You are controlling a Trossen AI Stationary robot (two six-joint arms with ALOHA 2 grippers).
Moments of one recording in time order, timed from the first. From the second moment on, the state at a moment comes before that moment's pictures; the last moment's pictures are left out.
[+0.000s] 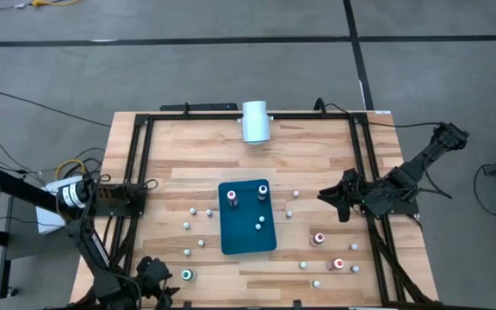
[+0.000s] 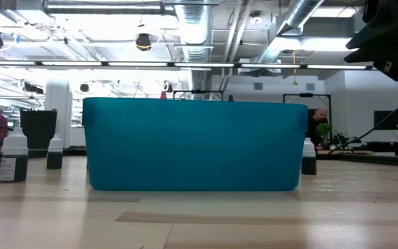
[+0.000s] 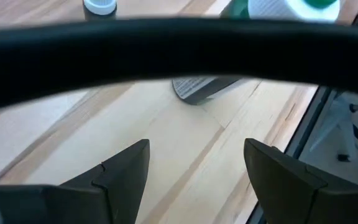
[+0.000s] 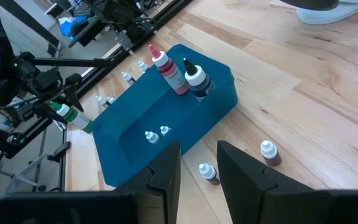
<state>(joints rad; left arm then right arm) -1.24 1.84 1.09 -0.67 -0.64 -2.00 0.67 0.59 0.46 -0.48 0.70 1.00</state>
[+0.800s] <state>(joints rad) -1.23 1.84 1.07 -0.66 -0.65 -1.93 0.67 0.59 0.46 -0.48 0.70 1.01</state>
